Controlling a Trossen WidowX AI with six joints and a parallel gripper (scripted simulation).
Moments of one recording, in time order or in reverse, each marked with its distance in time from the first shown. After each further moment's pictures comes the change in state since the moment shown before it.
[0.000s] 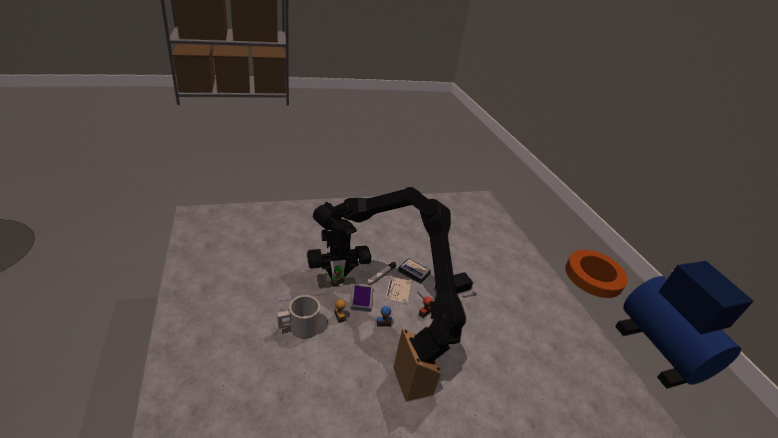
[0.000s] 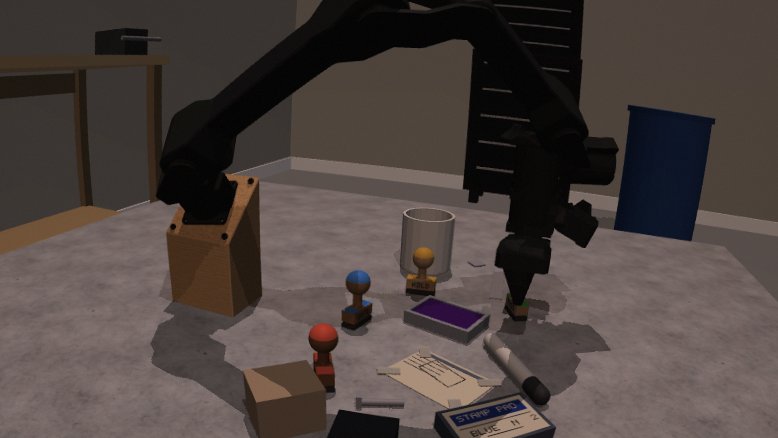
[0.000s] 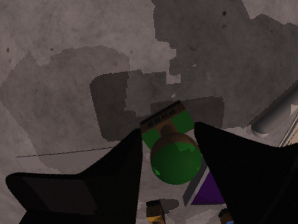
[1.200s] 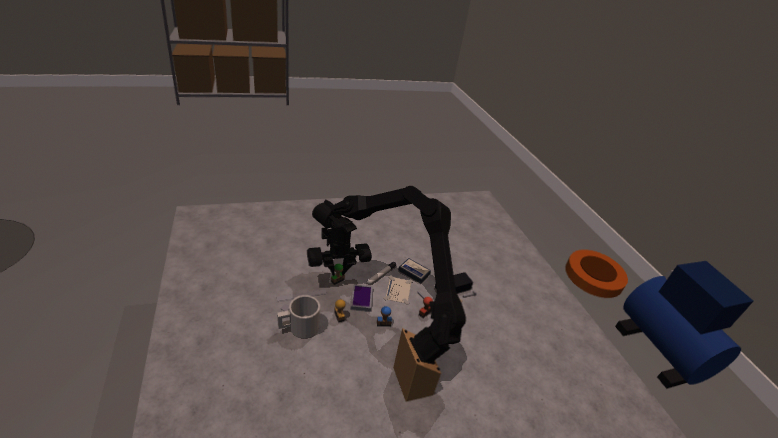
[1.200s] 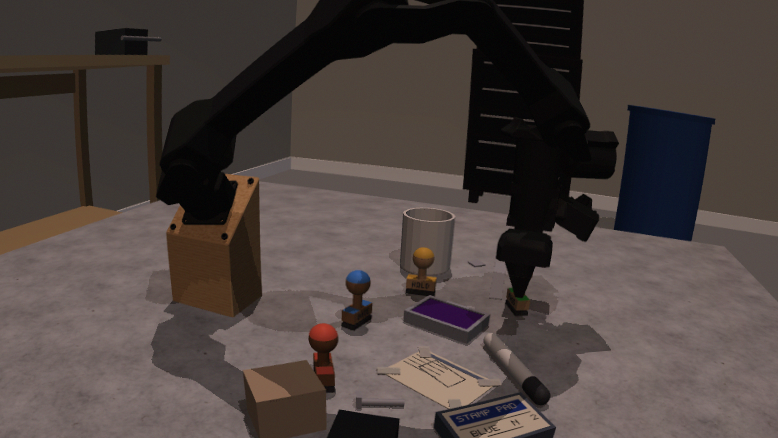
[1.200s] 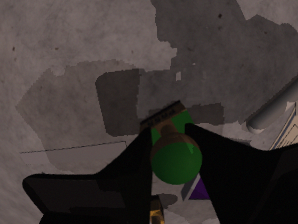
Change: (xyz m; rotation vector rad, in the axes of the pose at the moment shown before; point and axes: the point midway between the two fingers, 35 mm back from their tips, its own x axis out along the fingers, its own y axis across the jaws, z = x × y) arm -0.008 0.000 0.000 -0.006 0.001 -0.003
